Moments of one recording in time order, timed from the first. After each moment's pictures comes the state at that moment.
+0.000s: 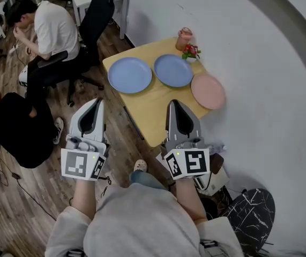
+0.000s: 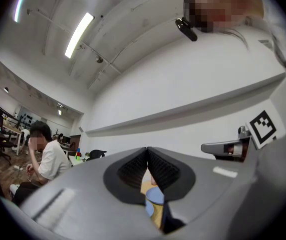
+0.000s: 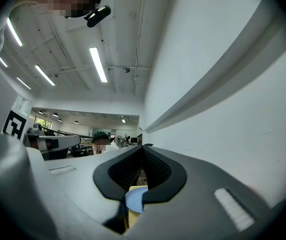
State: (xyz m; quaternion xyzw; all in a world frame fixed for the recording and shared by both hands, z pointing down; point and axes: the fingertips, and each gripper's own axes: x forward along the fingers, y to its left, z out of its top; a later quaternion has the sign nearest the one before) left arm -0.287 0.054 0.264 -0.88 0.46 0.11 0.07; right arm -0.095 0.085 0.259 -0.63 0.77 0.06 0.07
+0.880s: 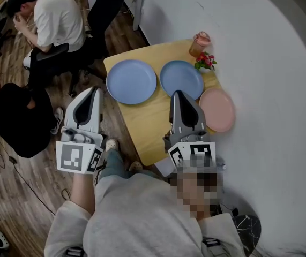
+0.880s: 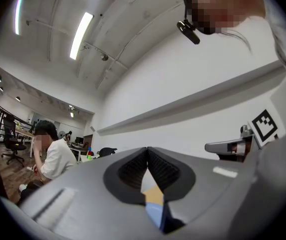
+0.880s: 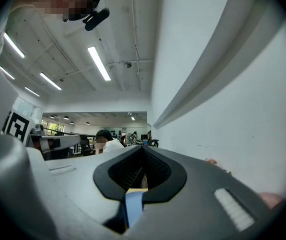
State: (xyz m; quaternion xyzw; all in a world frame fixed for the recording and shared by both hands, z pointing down) left arm -0.260 -0.061 0.279 -0.84 0.53 0.09 0.07; right arm -0.056 -0.052 0.276 -0.58 0.81 0.03 0.06
